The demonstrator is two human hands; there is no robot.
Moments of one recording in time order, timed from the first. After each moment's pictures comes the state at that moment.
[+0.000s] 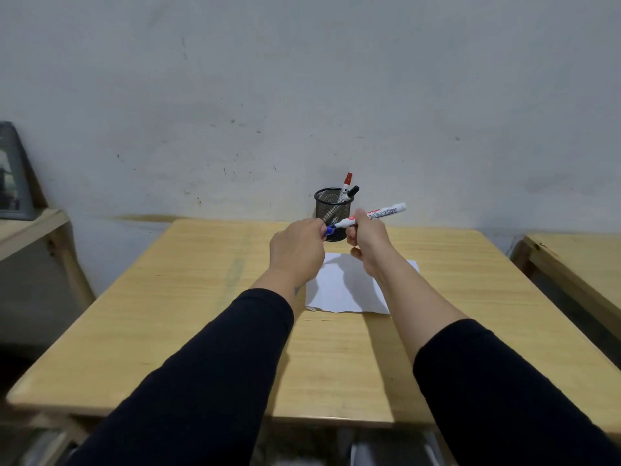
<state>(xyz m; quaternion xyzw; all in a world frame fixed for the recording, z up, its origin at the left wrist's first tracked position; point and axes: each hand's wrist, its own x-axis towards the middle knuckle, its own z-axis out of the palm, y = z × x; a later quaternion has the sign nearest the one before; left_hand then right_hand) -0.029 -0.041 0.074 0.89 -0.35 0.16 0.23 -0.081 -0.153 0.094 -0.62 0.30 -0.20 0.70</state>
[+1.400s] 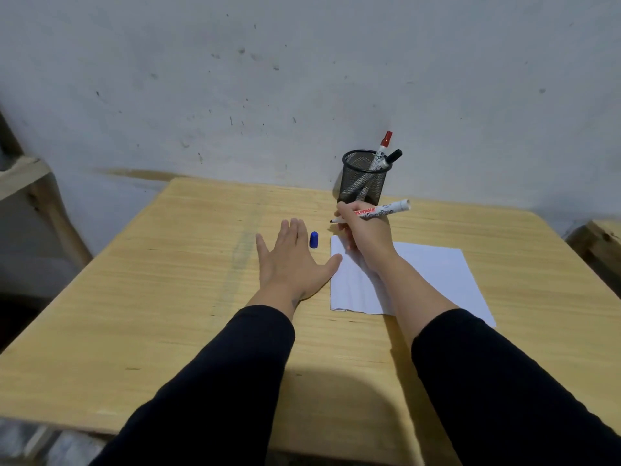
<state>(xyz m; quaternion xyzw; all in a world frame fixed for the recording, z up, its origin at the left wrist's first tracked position) 0.015 -0.024 -0.012 0.96 -0.25 -0.02 0.13 -0.018 -0.150 0.018 -0.61 0.22 -0.22 0.73</state>
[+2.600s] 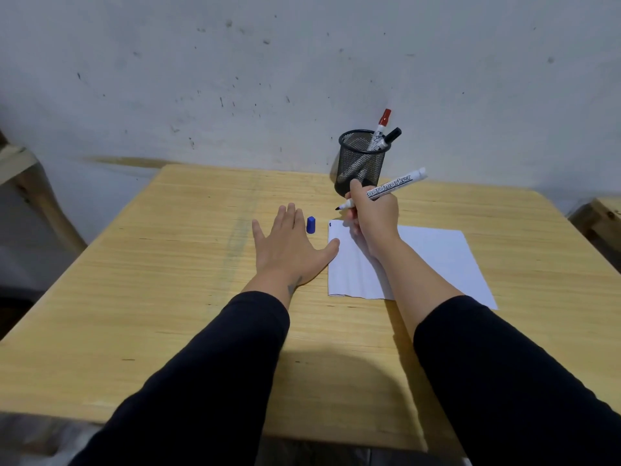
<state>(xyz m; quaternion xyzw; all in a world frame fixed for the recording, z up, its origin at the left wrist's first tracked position) 0.018 -0.027 -0.012 0.96 -0.25 -0.02 0.13 -0.018 -0.158 0.020 -0.62 0.27 -0.28 0.68</state>
